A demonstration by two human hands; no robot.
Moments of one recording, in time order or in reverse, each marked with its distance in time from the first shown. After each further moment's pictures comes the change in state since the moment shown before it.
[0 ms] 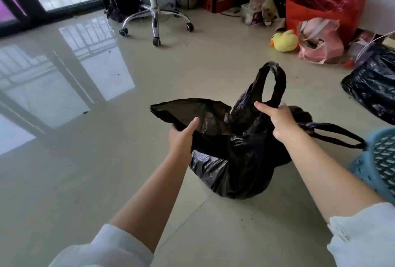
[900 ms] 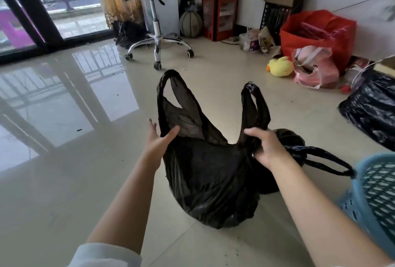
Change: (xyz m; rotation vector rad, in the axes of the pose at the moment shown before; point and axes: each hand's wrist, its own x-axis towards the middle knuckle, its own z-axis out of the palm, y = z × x) left_hand 0.030 0.010 0.004 0.268 -0.199 0.255; right_hand 0.007 0.008 -0.024 0.302 -0.215 0.036
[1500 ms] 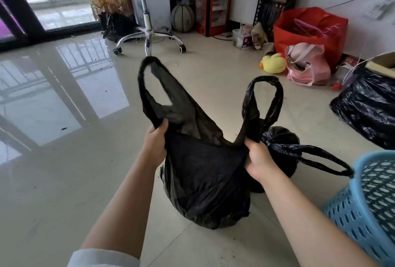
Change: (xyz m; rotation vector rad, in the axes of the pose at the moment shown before) left_hand 0.010 0.007 0.026 -0.421 -0.031 -0.099; right_hand 0.012 0.035 0.001 0.109 0.085 0.059
